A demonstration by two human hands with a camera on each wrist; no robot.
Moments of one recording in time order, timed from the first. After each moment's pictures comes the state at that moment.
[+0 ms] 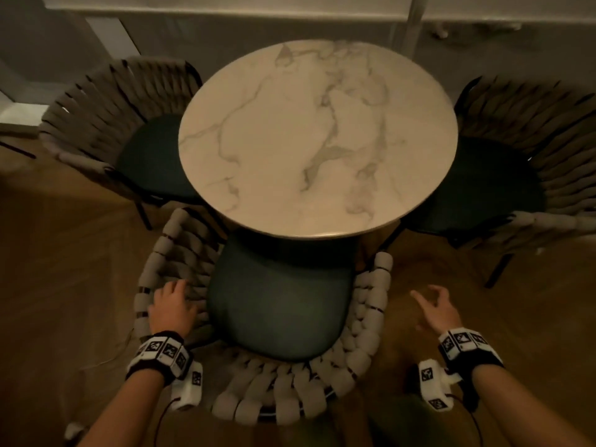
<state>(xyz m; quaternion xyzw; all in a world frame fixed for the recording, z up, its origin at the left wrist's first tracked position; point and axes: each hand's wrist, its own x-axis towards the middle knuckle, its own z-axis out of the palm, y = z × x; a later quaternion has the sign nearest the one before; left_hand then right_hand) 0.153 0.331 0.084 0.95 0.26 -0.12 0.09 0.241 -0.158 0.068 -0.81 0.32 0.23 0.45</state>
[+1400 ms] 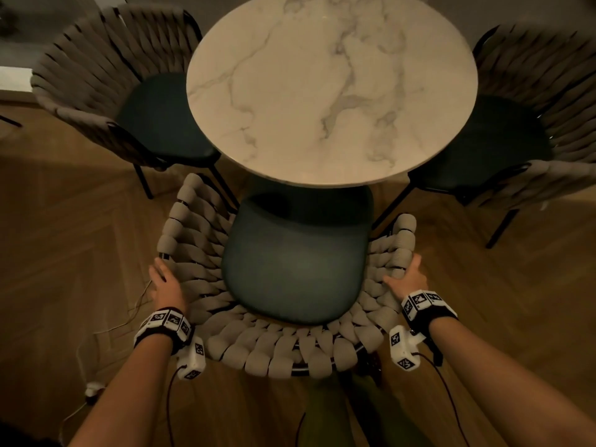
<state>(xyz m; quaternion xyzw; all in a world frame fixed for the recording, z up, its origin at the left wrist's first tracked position) 0.081 0.378 0.041 0.90 0.38 -0.15 0.16 0.173 -0.074 0.029 -0.88 0.25 0.20 0.34</state>
